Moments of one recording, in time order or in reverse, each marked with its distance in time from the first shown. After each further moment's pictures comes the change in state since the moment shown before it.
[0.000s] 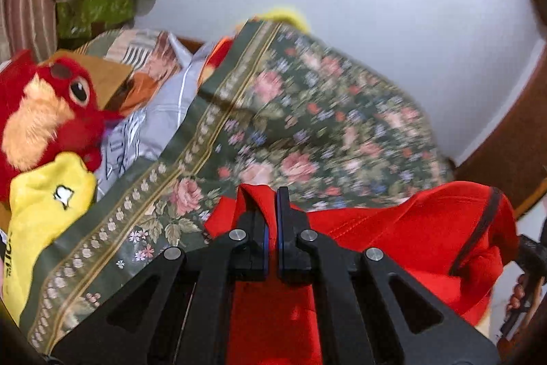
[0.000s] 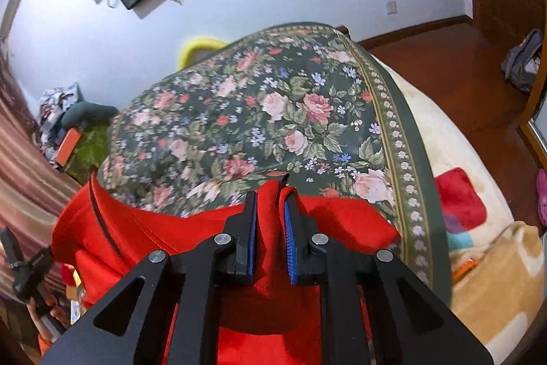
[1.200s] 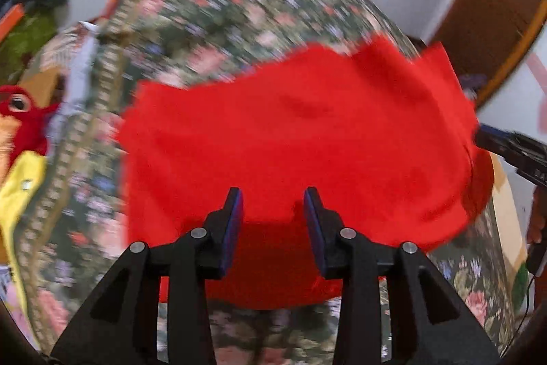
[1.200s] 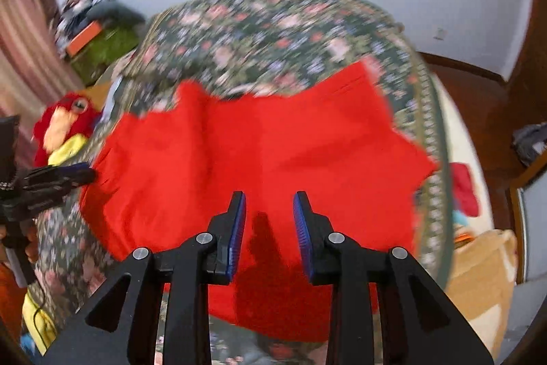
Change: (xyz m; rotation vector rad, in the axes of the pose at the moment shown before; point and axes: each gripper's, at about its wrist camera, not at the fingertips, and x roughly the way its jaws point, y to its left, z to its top) left arm -0.003 -0.090 -0.119 0.422 0.296 -0.116; right arm -0.006 0.071 -0.100 -0.412 0.167 -0.035
